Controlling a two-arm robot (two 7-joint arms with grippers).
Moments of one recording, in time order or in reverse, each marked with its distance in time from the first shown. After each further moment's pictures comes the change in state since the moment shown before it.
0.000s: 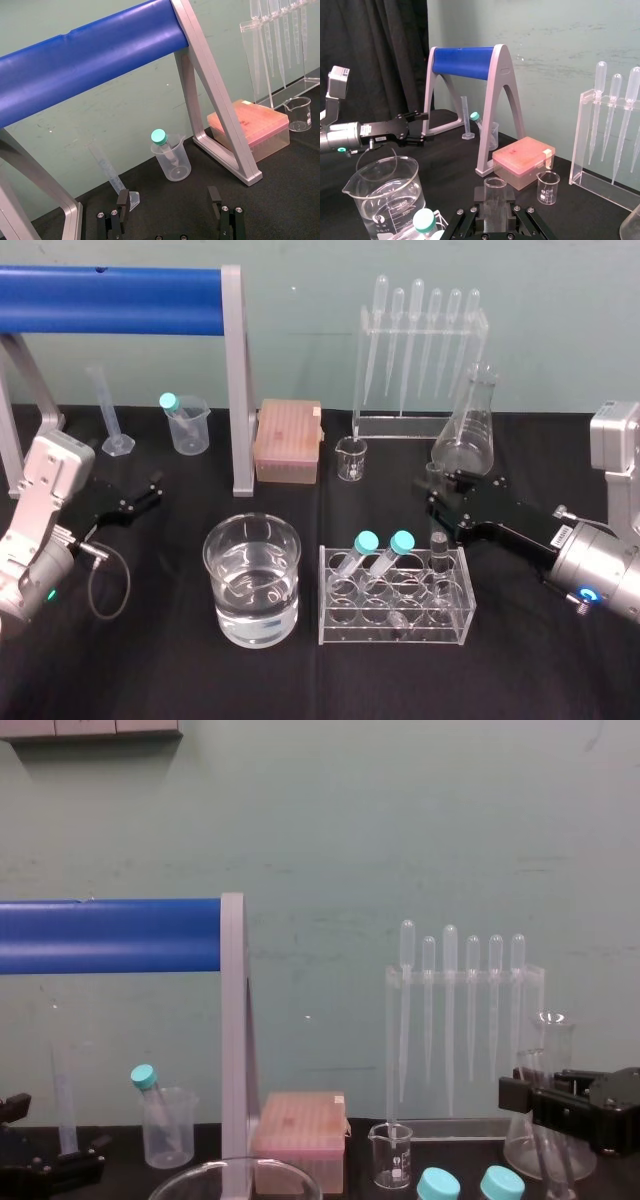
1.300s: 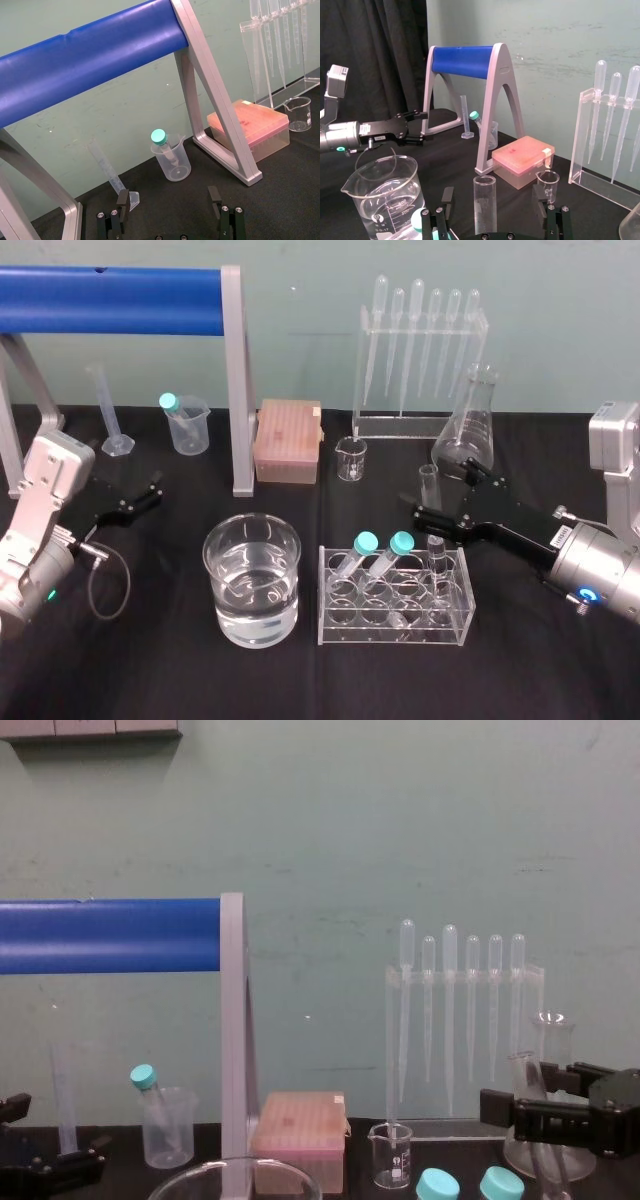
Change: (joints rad) left arm 0.000 0.000 0.000 0.000 0.000 0.000 0.000; right arm 0.001 -0.001 -0.001 0.002 -0.003 0.001 -0.001
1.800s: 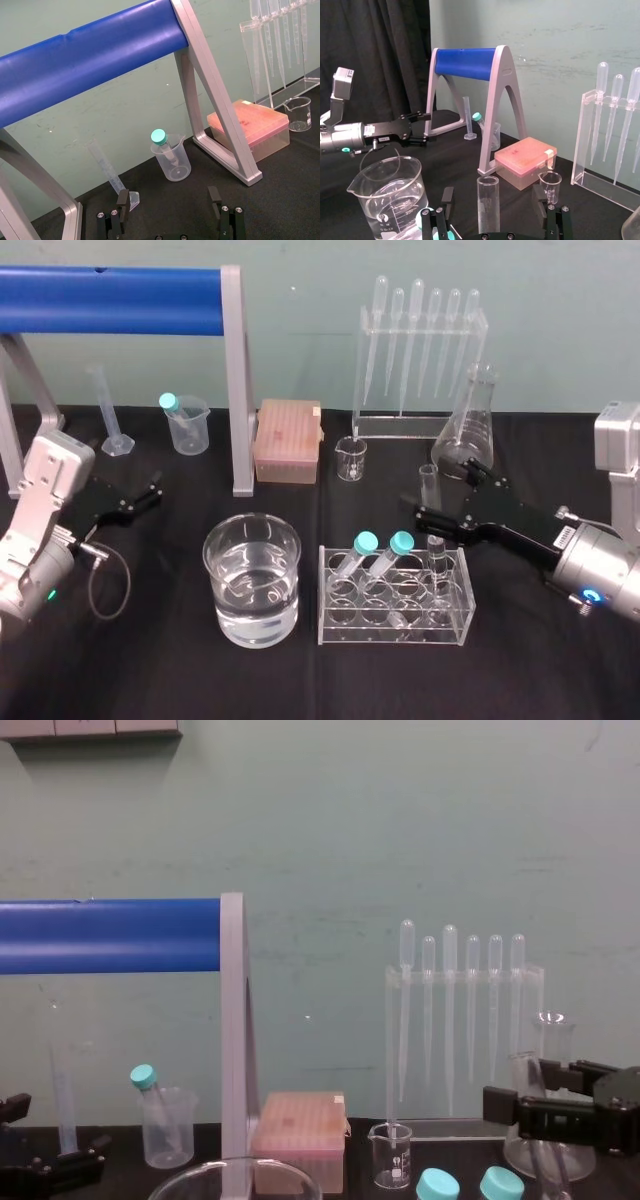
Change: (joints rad) left arm 0.000 0.000 0.000 0.000 0.000 0.000 0.000; right arm -0.005 0.009 0.002 -0.008 0.012 -0.002 0.010
